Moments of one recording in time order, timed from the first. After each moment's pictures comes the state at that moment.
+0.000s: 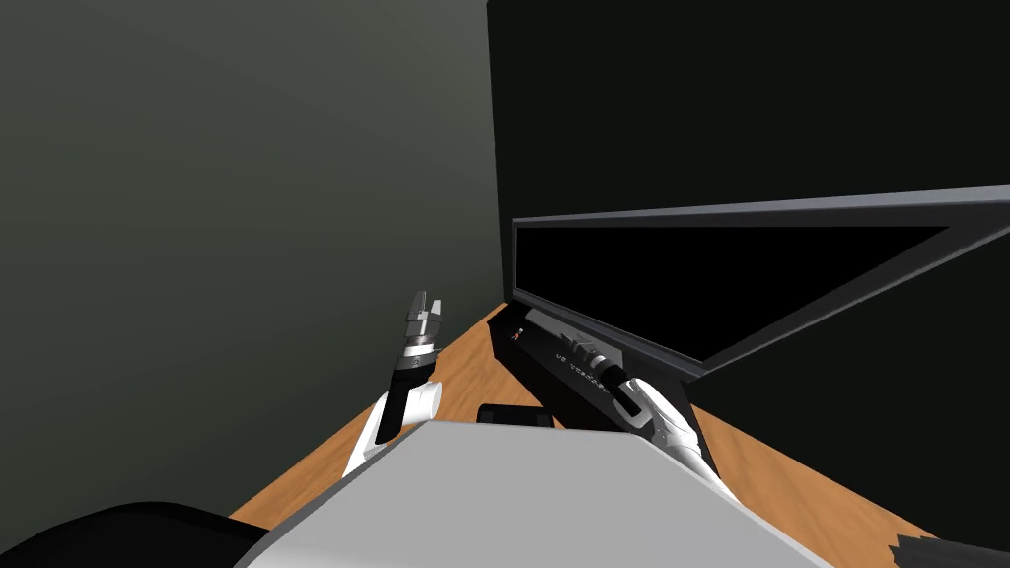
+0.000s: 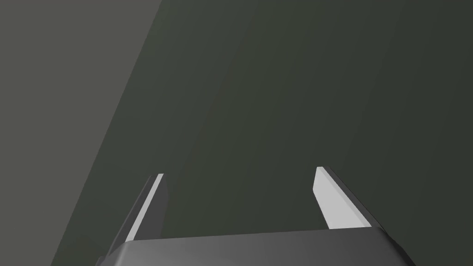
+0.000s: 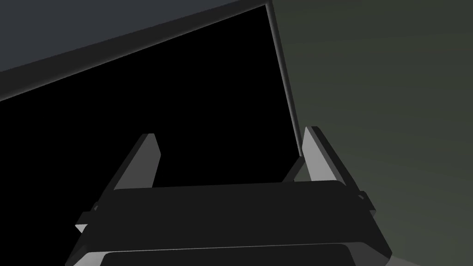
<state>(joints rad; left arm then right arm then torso) 0.50 -0.01 0.03 -2.29 -0.12 -0.38 0.09 0.18 -0.39 -0.04 -1.41 0.92 -0.45 0.07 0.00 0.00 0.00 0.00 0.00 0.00</state>
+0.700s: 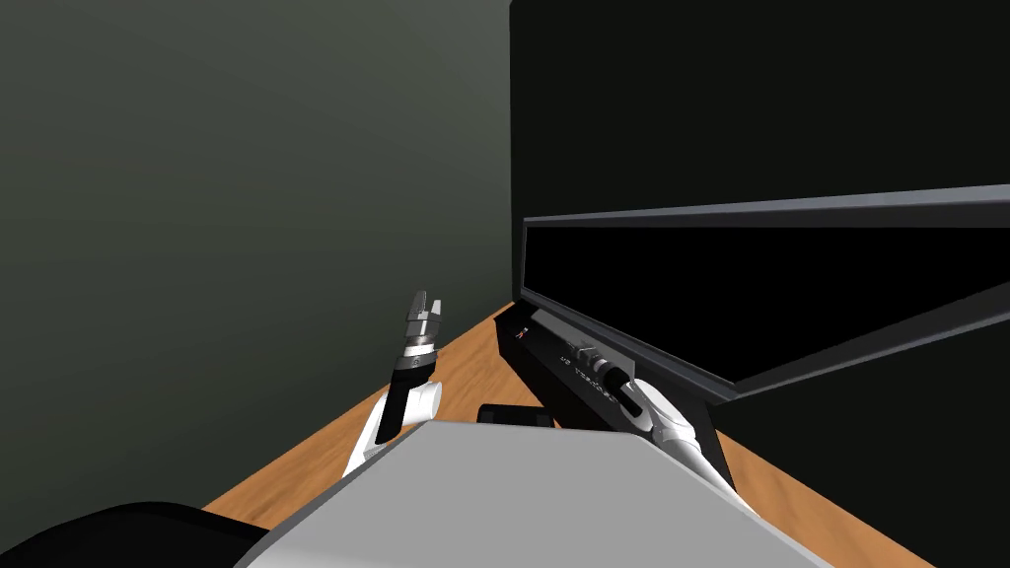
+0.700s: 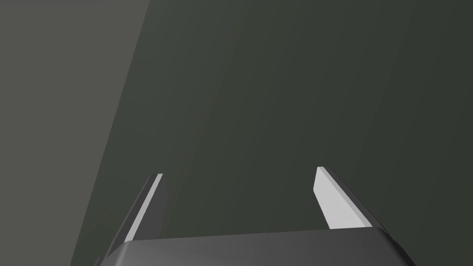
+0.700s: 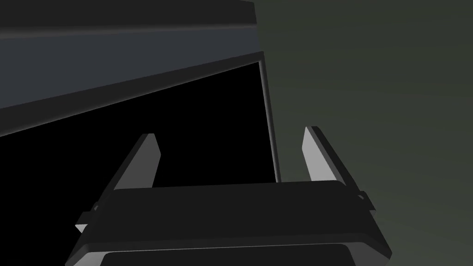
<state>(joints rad) 0.50 -0.01 0.03 -2.29 -0.12 -0.38 0.09 0.12 -0.40 -0.06 -1.24 1.05 -0.47 0.10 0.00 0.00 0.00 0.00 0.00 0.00</state>
